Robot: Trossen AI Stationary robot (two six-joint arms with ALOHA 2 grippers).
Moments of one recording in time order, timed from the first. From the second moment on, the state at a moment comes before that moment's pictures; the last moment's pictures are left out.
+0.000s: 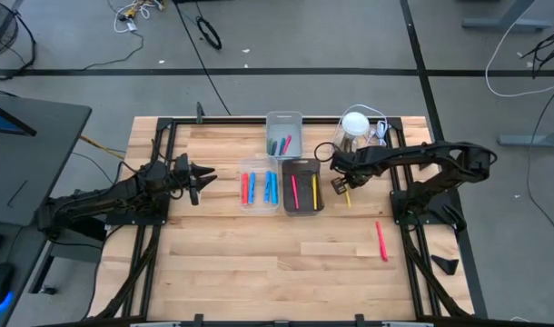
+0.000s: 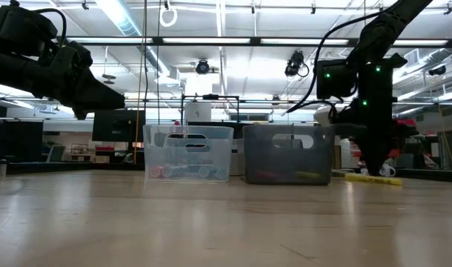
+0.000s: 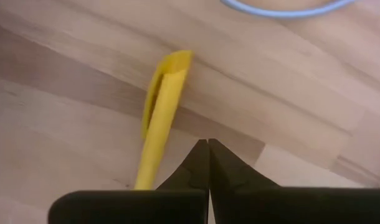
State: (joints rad) left arm 0.34 0.22 0.01 0.05 -0.01 -0.21; right arm -0.35 1.44 0.69 -0.76 0.13 0.77
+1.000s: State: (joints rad) left arm 0.34 0.22 0.01 0.05 -0.01 -0.21; right arm -0.32 1.36 0.79 -0.86 -0.01 0.93
